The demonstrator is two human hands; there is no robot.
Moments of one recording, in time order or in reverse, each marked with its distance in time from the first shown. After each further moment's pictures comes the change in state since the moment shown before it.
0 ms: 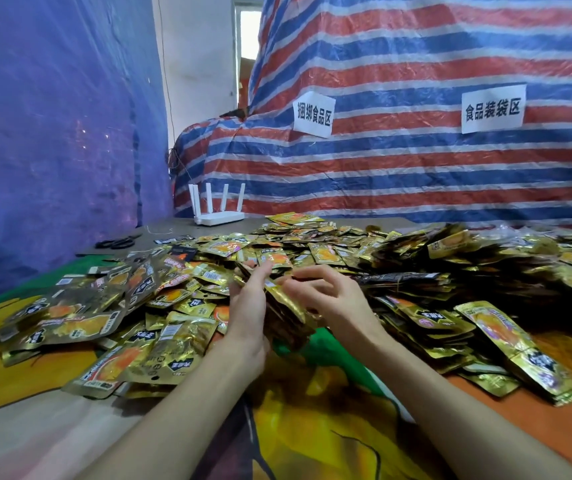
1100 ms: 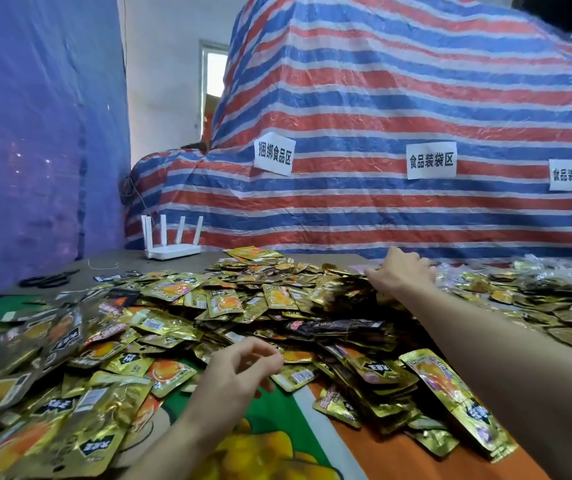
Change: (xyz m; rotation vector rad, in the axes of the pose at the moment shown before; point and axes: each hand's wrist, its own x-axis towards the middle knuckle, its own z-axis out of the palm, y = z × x) left_hand -0.017 -0.015 0.010 0.642 -0.370 0.373; right_hand 0.102 -0.023 -0.185 -1.257 0.525 0.471
